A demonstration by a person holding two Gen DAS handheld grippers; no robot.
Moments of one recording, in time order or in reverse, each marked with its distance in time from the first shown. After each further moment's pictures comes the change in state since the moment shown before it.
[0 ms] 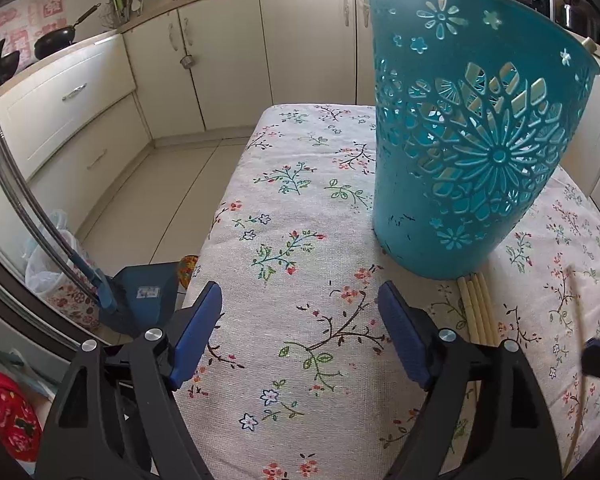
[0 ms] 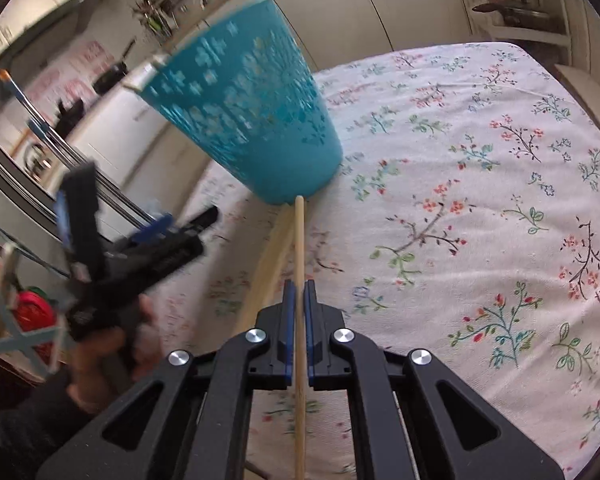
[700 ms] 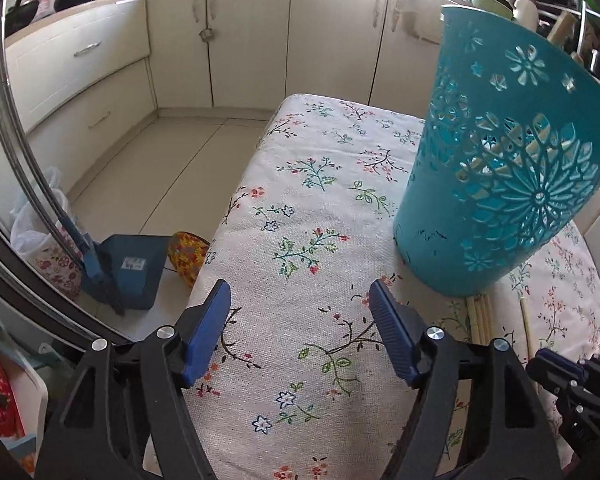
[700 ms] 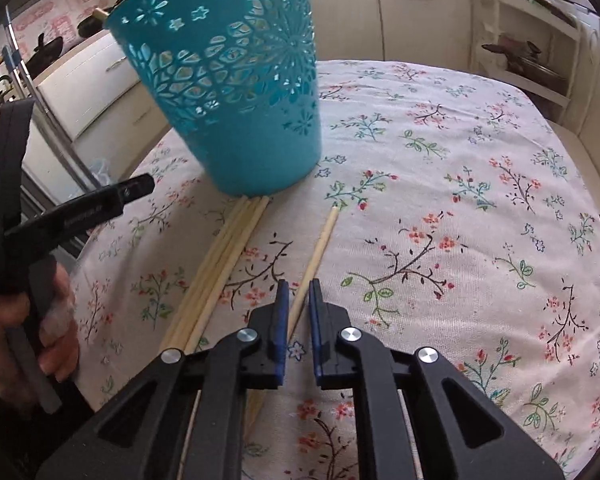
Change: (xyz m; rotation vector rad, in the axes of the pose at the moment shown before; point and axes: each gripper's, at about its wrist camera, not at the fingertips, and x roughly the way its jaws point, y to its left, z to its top) left arm 0.009 0.029 -0.002 -0.138 0.036 -0.045; right arm 0.059 0.018 -0.003 -0.244 0.046 -0.344
